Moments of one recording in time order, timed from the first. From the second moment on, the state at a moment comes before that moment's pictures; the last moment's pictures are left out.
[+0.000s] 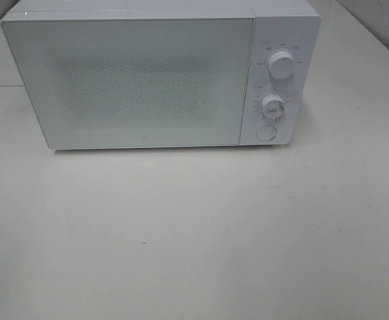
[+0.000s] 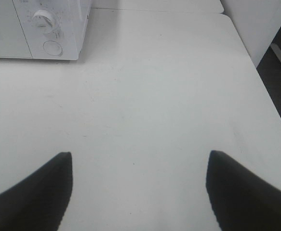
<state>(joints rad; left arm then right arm) 0.03 0.00 -0.50 0.00 1.05 -0.01 0.01 0.00 -0.51 -0.07 1.03 -0.02</state>
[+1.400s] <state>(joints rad) 0.03 0.00 -0.50 0.00 1.05 -0.01 0.04 0.01 -0.55 -0.06 0.99 -0.01</state>
